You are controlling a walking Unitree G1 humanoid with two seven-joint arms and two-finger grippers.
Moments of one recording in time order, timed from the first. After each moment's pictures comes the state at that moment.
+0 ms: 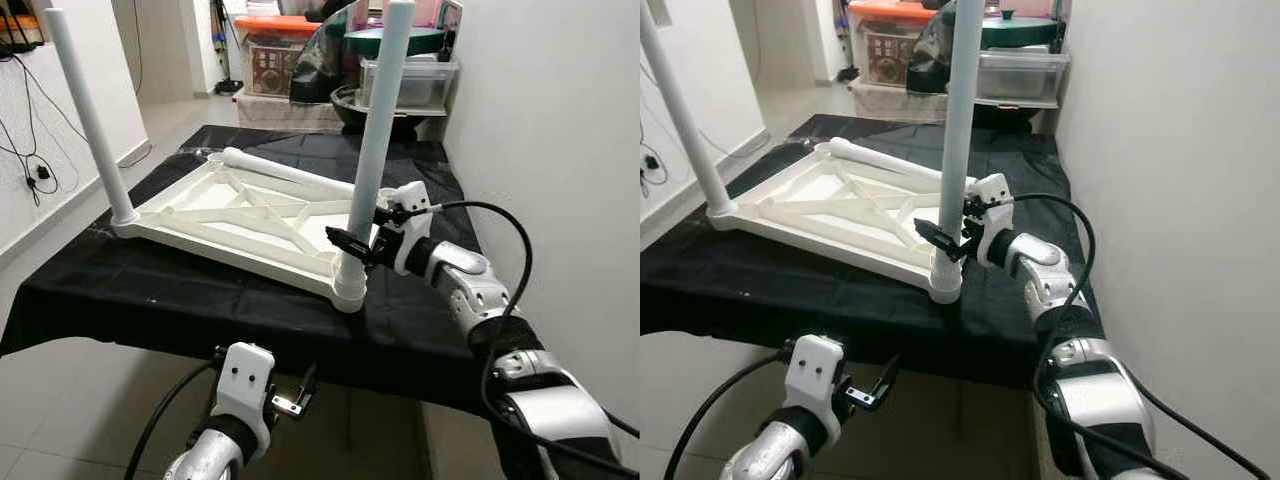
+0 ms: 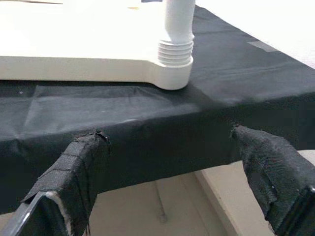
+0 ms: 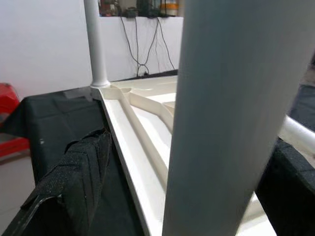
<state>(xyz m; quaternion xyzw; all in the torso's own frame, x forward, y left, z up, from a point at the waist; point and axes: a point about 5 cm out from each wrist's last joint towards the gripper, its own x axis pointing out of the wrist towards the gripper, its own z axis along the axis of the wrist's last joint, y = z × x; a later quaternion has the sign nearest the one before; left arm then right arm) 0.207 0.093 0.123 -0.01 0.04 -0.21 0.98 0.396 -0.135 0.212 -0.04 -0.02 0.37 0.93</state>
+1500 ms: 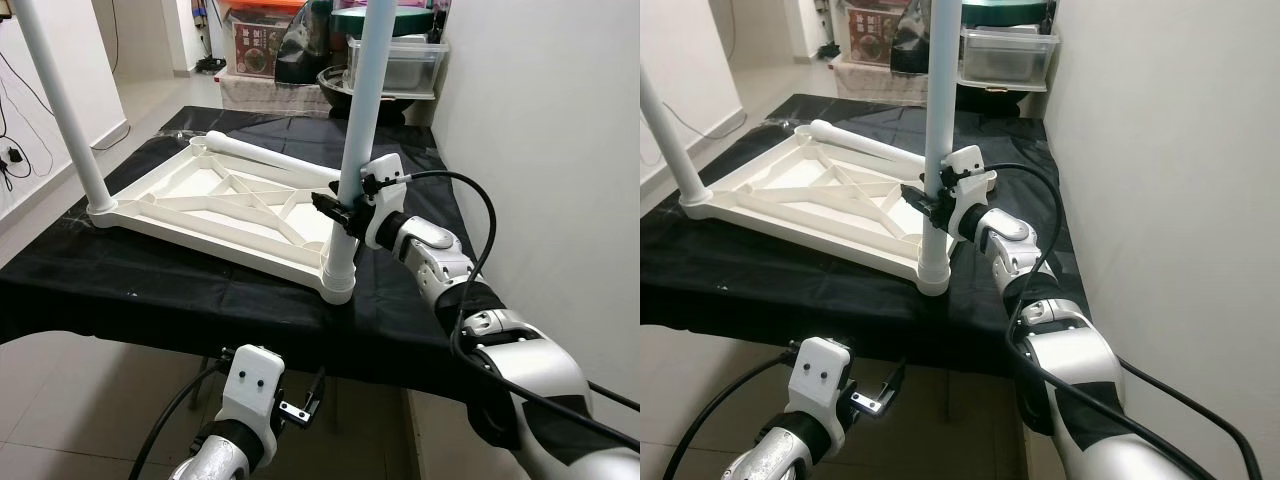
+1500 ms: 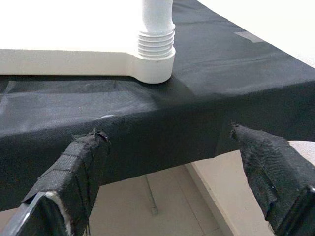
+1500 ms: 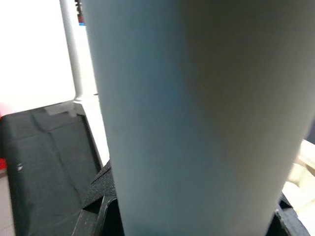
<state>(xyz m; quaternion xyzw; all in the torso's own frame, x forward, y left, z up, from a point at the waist) 0.200 0.084 0.132 0.00 0.04 -0.22 0.98 0.407 -0.098 0.230 -0.01 -0.05 0.36 0.93</state>
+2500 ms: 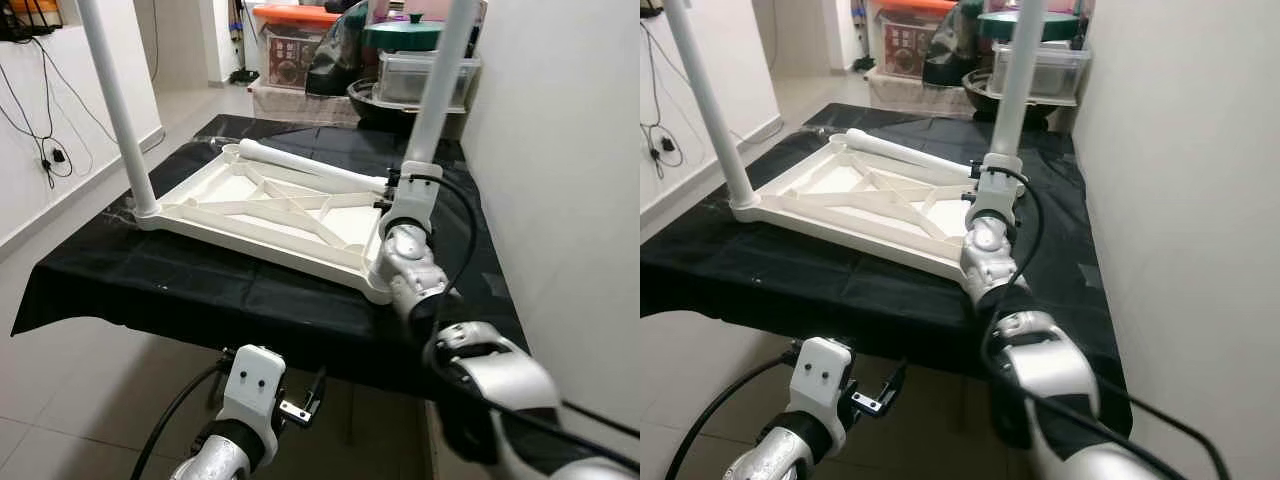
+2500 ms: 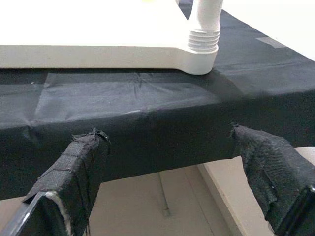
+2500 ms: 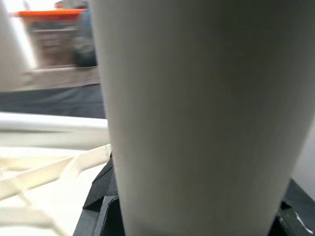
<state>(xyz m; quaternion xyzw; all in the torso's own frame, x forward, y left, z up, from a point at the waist) 0.201 0.084 0.130 0.01 0.04 -0.22 0.97 0.407 -0.110 0.218 0.06 -0.04 -0.23 0.97</state>
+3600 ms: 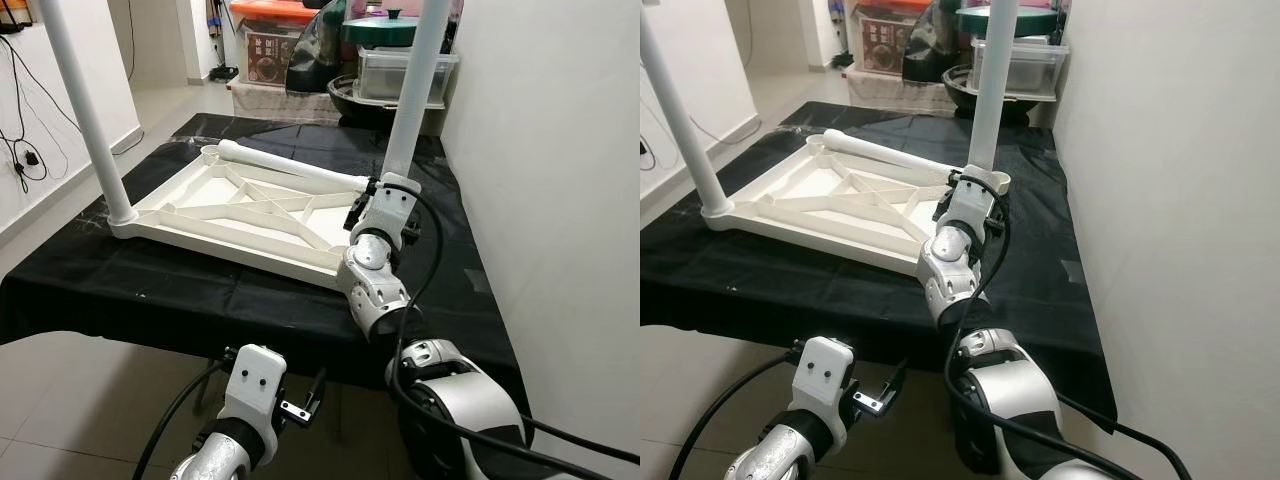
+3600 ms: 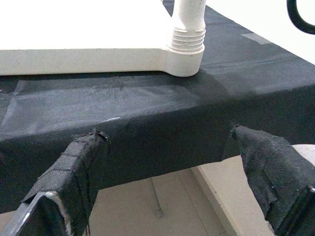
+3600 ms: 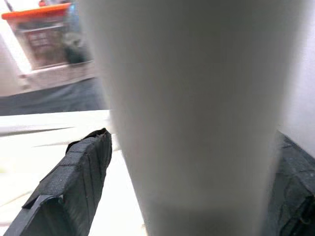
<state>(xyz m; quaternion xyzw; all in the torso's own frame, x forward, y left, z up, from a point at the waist) 0.204 0.086 0.128 0.01 0.05 -0.22 0.97 0.399 -0.075 0.211 0.10 -0.03 -0.17 0.98</state>
